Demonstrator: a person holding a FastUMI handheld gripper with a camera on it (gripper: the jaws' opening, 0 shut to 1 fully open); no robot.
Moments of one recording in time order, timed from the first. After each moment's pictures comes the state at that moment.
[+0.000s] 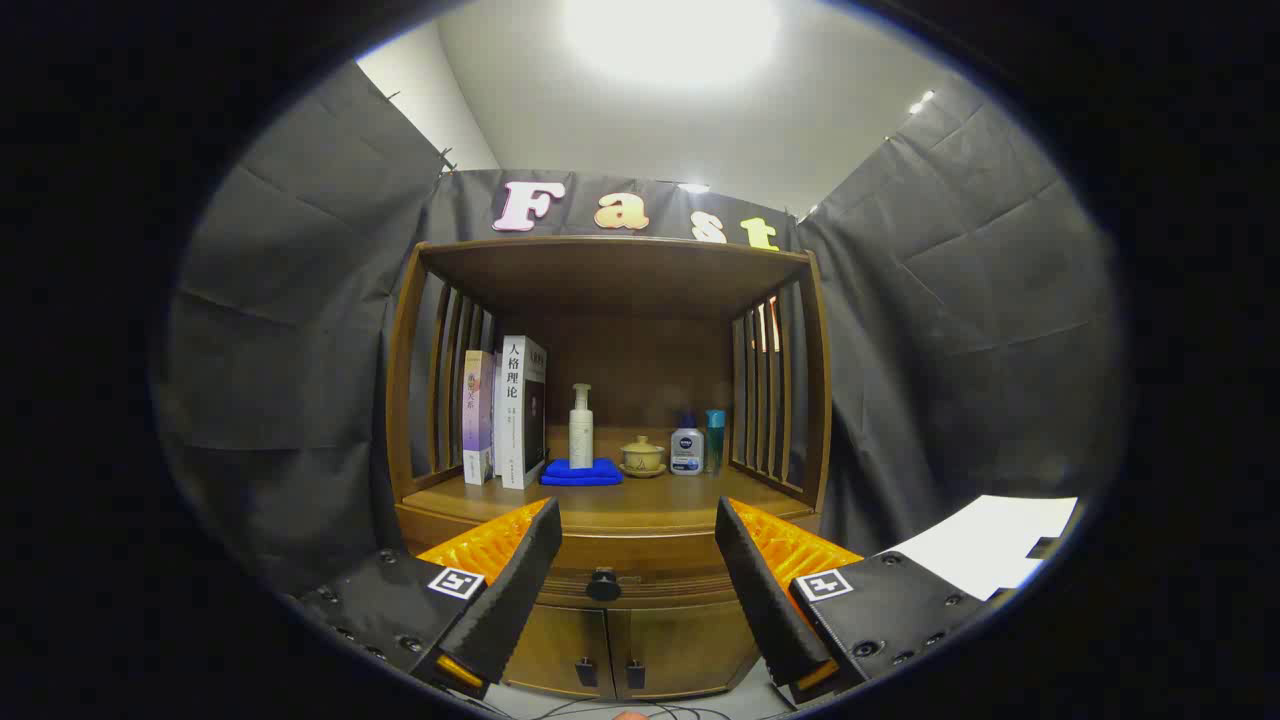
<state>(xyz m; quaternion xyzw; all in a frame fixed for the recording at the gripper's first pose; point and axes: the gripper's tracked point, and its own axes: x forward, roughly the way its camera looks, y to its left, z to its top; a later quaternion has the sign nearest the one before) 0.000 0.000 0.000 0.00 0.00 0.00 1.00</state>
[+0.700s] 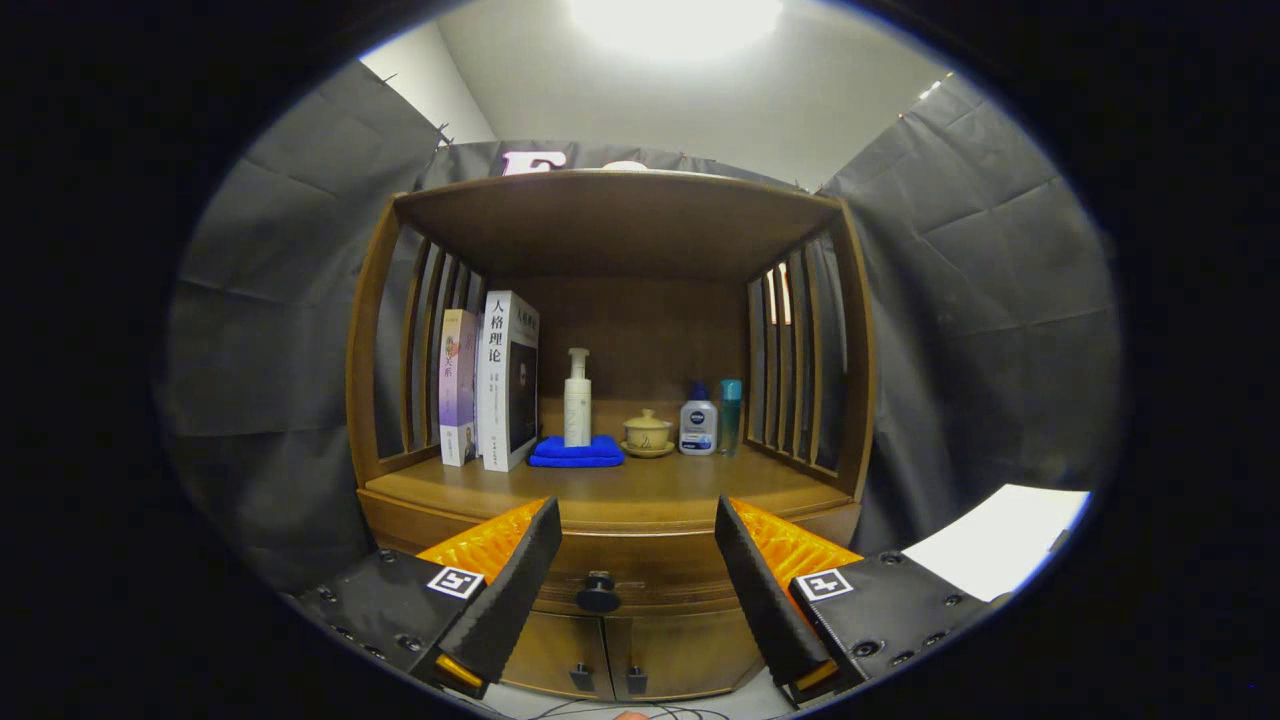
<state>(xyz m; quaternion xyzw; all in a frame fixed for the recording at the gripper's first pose) 0.078 0.009 -0.045 0.00 0.04 0.01 1.00</state>
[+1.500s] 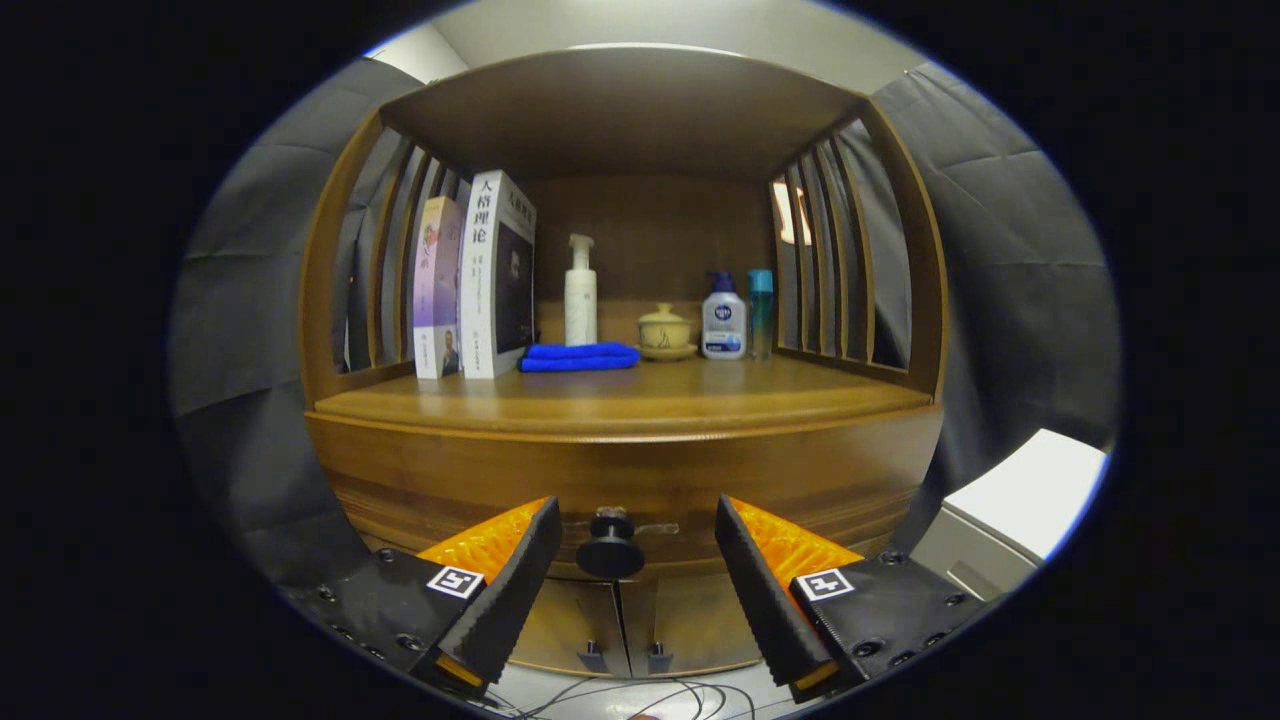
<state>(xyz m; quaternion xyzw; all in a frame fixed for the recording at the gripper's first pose) 0.129 0.028 -0.163 0.01 0.15 0.02 0.99</state>
